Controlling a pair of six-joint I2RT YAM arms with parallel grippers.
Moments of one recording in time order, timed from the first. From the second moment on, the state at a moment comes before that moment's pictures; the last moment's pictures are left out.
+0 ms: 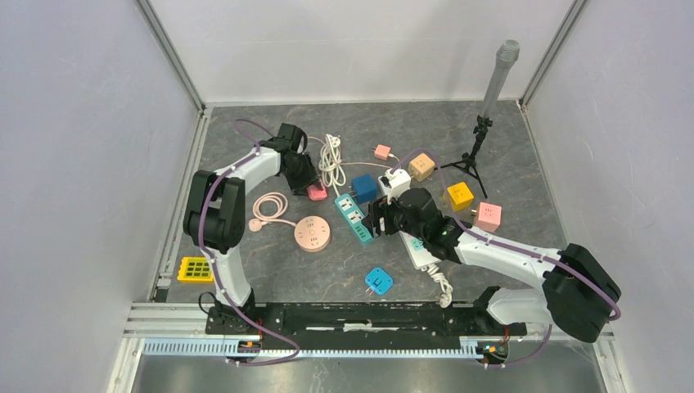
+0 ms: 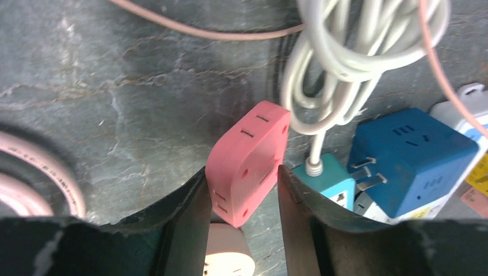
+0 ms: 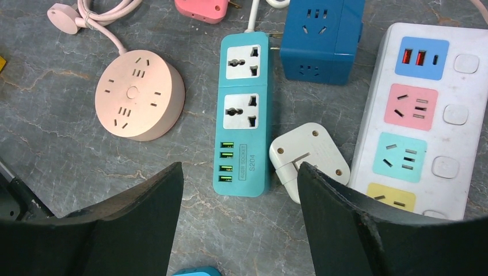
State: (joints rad) left arm -0.28 1.90 1.32 -0.58 0.19 -0.64; right arm 0.82 1.26 0.63 0.14 0.08 0.32
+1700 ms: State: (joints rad) left arm -0.28 0.60 1.18 -0.84 -0.21 -0.45; right arm 0.65 0.23 0.95 -0.54 1.08 0.05
